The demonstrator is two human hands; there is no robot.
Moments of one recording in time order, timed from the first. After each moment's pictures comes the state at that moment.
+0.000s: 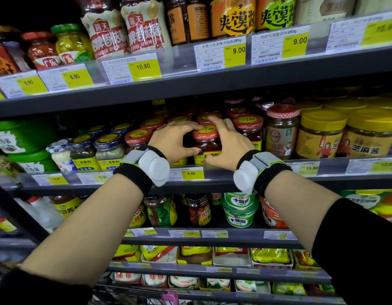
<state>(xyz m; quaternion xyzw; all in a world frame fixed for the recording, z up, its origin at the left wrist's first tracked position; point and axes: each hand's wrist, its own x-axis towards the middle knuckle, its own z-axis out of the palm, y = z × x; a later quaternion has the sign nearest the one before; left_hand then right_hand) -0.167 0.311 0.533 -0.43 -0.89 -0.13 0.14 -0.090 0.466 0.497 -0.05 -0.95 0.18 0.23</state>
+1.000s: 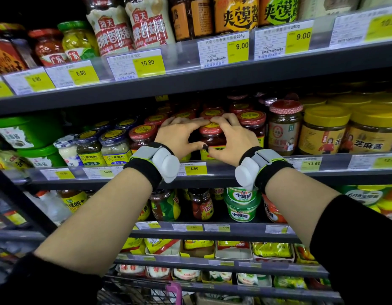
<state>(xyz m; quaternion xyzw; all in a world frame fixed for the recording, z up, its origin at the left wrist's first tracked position) -0.163 0.315 0.528 -0.42 -0.89 -0.05 0.18 -0.087 0.468 0.492 -0.05 -0.95 0.15 0.26</state>
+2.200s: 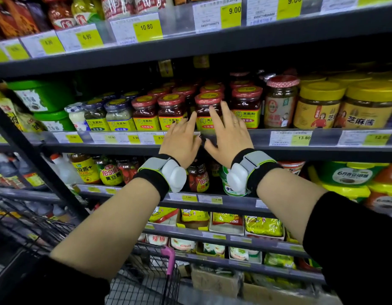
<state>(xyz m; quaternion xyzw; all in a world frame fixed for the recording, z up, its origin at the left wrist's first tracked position) -0.103 0.311 0.452 -0.33 -0.92 -0.13 0.19 -0.041 0.443 0.451 -0.03 -0.96 0.06 0.26</state>
